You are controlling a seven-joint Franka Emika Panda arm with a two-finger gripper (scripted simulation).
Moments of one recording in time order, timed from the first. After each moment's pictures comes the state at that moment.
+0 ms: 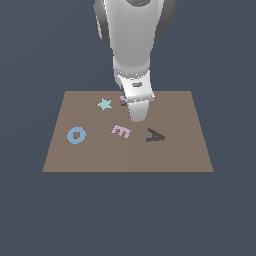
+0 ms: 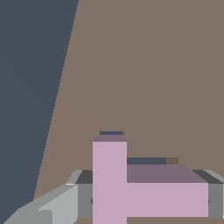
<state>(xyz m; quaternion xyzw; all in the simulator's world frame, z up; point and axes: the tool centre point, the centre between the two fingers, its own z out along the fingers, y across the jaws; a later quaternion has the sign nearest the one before) -0.075 0.008 0.041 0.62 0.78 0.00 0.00</state>
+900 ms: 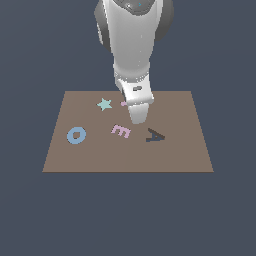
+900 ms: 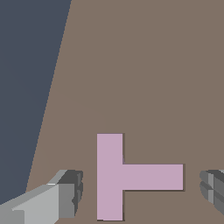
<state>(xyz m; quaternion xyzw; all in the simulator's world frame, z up) -0.074 0.008 0.031 0.62 0.79 0.00 0.00</state>
